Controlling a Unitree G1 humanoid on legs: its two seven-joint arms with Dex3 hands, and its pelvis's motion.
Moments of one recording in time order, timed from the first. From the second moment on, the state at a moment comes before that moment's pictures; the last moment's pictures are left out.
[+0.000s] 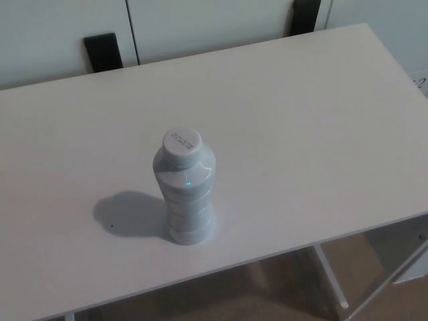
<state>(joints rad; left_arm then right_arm) 0.61 0.74 0.05 0.16 -0.12 -0.25 -0.87 -0.10 -0.44 0.10 1.29 -0.20 -0.16 0.15</state>
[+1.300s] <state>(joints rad) 0.02 0.58 -0.09 1.13 0.15 -0.18 -0.18 -0.09 -0.46 0.10 1.29 -0.21 -0.16 0.15</state>
